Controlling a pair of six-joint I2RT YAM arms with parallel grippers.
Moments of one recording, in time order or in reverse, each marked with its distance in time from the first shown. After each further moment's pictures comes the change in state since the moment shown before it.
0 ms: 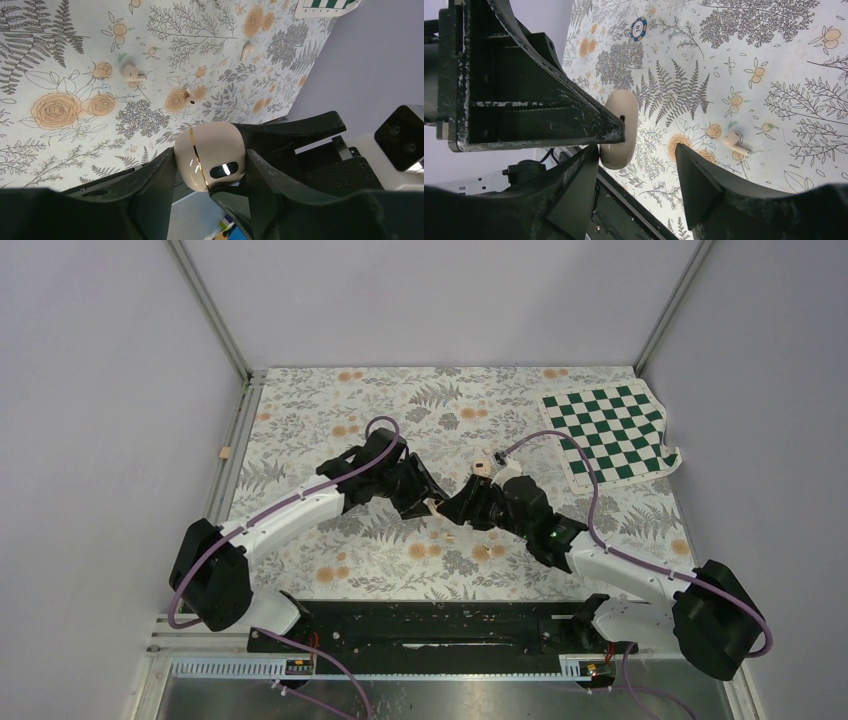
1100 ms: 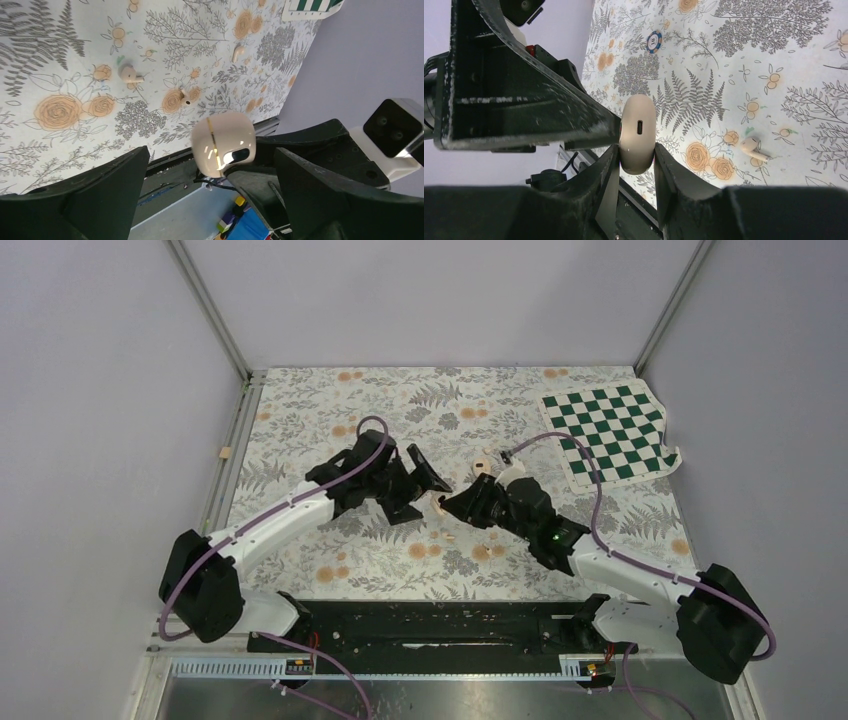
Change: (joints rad) left arm 0.020 -0.053 -0.045 0.040 0.008 0.000; right arm 0.006 -0.005 -0.006 0.067 0.033 0.079
